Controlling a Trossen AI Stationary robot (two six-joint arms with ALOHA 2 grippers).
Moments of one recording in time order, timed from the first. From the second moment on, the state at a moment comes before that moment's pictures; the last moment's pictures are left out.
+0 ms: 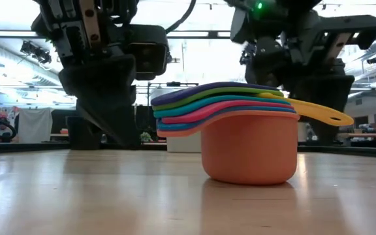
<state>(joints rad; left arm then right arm) -0.38 1.81 0.95 0.01 0.07 -0.74 0.18 1.75 1.04 -0.68 -0.40 0.40</state>
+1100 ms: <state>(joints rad) -0.35 1.87 0.95 0.24 0.18 -0.73 0.28 1.75 1.05 -0.39 -0.43 0.65</state>
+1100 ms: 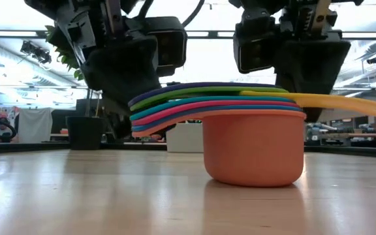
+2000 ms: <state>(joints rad) -0.24 1.68 0.95 0.01 0.32 -0.51 0.25 1.68 1.05 -0.44 -0.39 0.47</state>
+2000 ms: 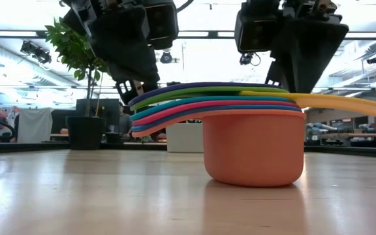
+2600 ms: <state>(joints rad) -0.22 1.68 0.95 0.00 0.55 -0.55 0.25 1.68 1.05 -0.40 -0.49 0.44</state>
